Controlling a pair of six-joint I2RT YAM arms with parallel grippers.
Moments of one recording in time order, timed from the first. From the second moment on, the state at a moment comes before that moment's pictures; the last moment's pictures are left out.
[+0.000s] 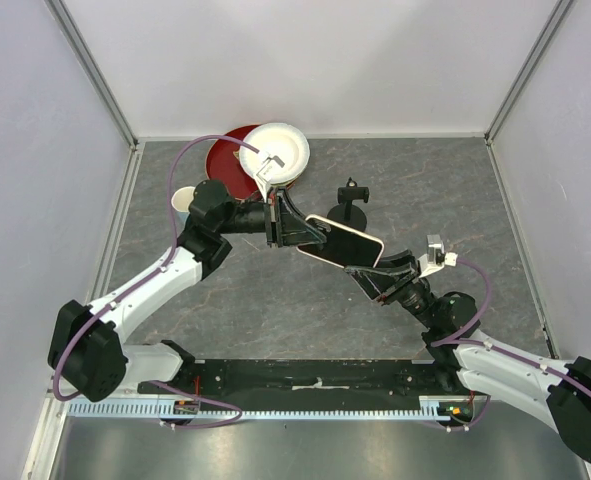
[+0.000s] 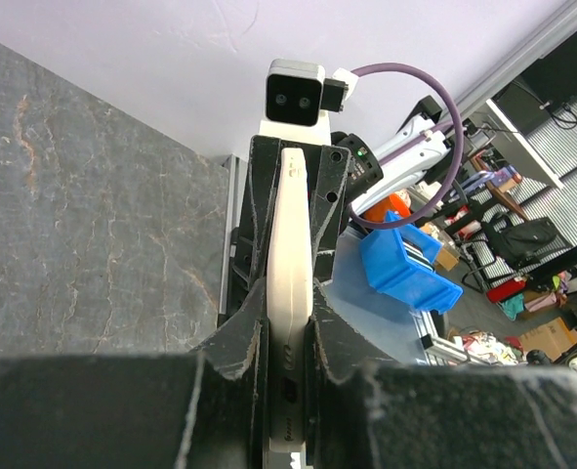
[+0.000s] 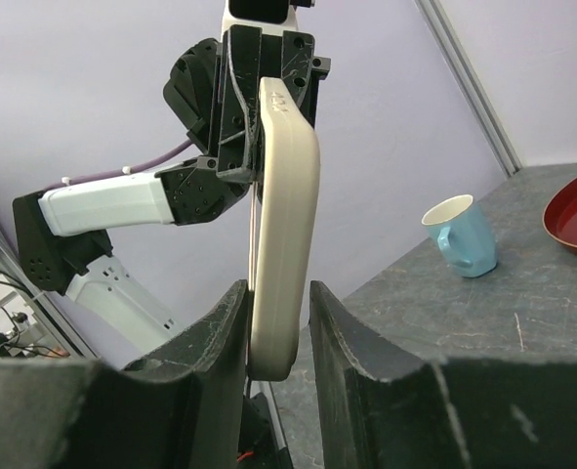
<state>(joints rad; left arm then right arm) -0.58 1.27 0.91 0.53 1.00 -0.79 0.74 0.81 0.07 1.30 -0.20 0.79</state>
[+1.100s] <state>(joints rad) -0.64 1.27 1.04 0.23 0.91 -0.60 0.74 0.64 0.09 1.11 -0.17 0.65</state>
